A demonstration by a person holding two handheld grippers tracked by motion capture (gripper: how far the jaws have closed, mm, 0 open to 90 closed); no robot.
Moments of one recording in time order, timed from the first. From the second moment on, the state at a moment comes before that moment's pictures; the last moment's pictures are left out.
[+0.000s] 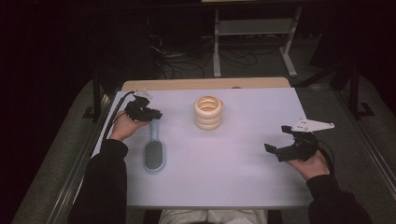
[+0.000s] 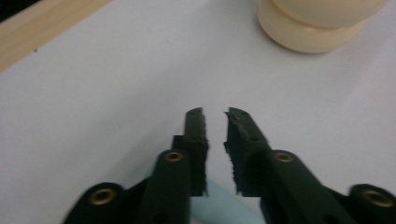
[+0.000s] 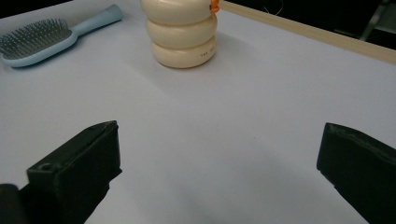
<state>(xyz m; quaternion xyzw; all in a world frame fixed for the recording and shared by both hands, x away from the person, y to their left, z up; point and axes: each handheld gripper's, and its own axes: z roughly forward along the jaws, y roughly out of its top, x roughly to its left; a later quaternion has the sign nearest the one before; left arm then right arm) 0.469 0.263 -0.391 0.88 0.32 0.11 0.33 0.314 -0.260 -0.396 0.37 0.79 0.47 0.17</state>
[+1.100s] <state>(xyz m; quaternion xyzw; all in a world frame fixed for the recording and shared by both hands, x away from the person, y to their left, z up) 0.471 0.259 -0.427 0.90 0.32 0.08 0.27 0.314 -0.258 -0.397 0.36 0.79 0.47 0.16</state>
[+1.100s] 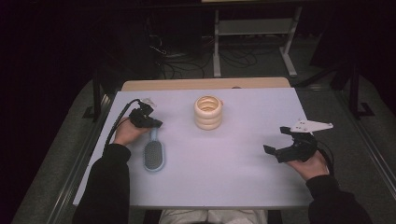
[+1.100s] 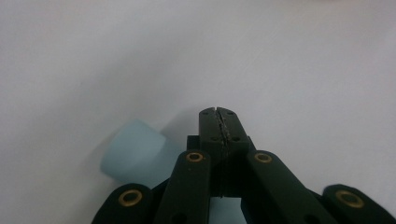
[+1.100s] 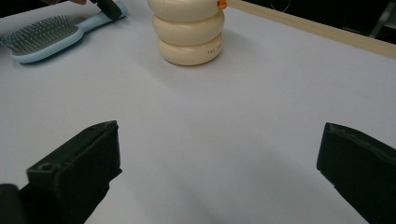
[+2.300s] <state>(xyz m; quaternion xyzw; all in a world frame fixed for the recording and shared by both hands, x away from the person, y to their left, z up) 0.431 0.298 -0.426 0.88 0.35 0.12 0.29 0.313 -0.255 -0.397 0.36 0.80 0.46 0.16</state>
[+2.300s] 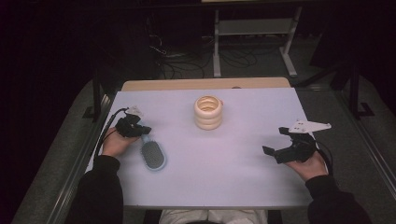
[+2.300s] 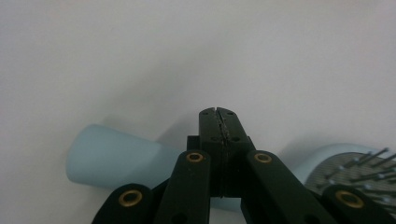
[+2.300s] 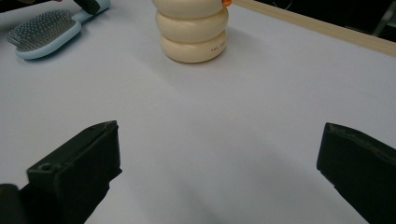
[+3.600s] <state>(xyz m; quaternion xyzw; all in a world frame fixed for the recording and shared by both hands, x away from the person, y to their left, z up) 0.373 0.329 -0.424 0.87 0.38 0.12 0.28 0.308 -0.256 -0.395 0.35 0.80 0.46 0.16</state>
